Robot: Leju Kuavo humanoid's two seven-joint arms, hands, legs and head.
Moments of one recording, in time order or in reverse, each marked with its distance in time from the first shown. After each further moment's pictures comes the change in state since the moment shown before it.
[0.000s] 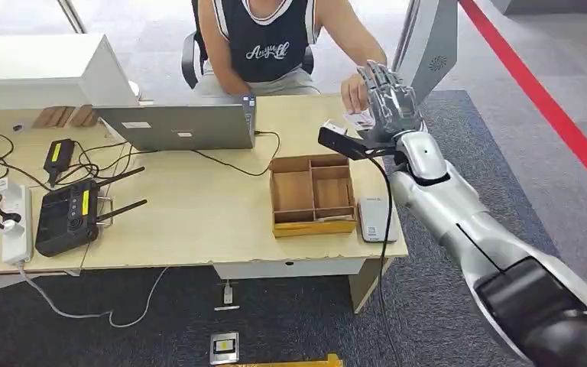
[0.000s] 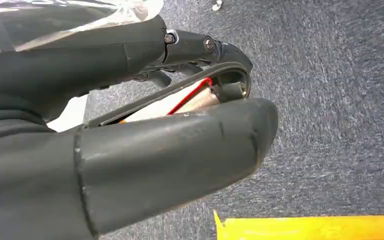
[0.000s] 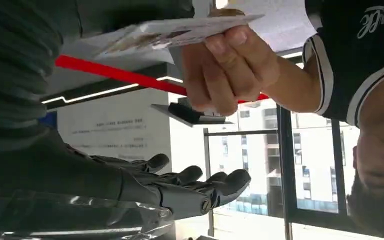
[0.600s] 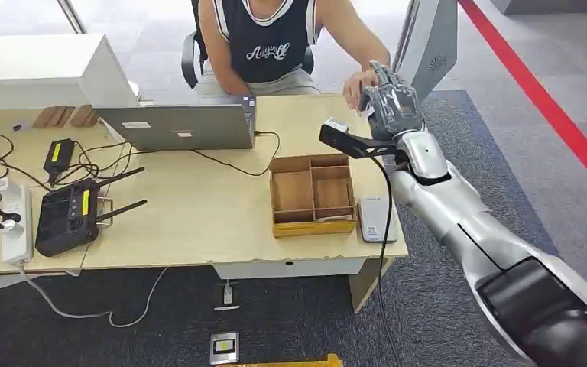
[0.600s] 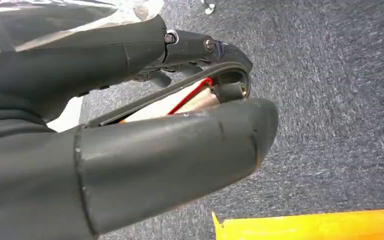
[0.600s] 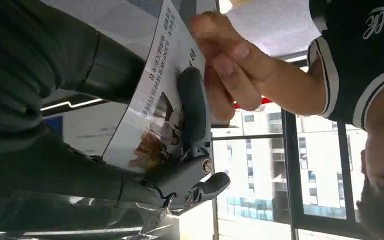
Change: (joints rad) left arm 0.003 0.000 -0.021 0.000 -0.001 -0.002 -0.015; right arm 0.000 -0.009 0.006 -0.019 -0.009 0.020 0.017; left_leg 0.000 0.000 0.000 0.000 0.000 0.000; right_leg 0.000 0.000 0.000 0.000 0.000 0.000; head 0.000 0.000
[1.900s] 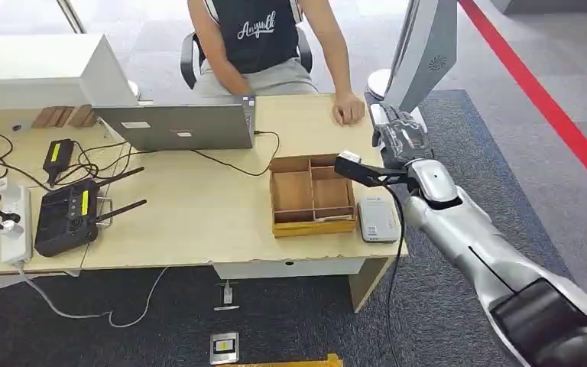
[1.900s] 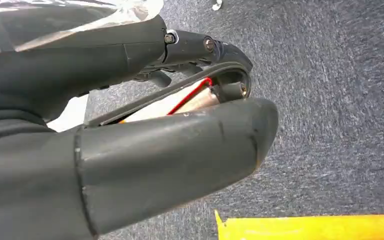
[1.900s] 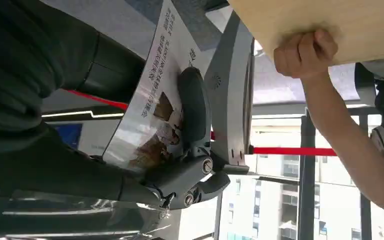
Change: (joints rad) left arm 0.002 0.004 -0.001 0.000 0.024 0.005 0.016; right arm 0.127 -0.089 0.009 -0.017 -0.009 0.076 -0.001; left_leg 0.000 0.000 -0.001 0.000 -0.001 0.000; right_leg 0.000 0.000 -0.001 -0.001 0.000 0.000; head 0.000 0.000
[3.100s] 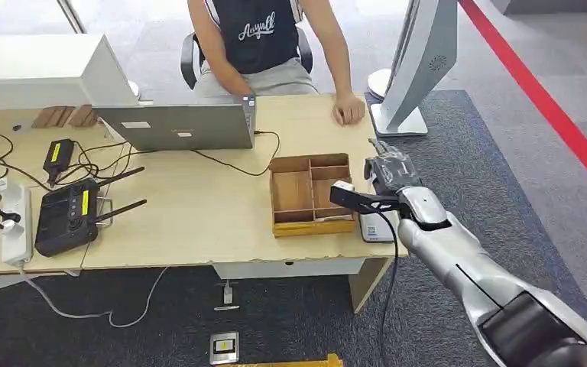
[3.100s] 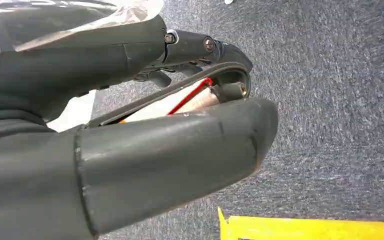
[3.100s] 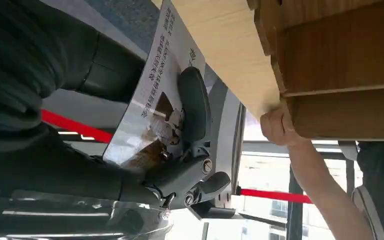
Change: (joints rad) left arm -0.002 -0.001 0.000 0.000 0.039 0.019 0.029; right arm 0.053 0.064 0.007 0.119 -0.043 0.017 -0.064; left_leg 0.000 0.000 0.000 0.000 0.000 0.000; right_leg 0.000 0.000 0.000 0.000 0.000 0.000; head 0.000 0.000
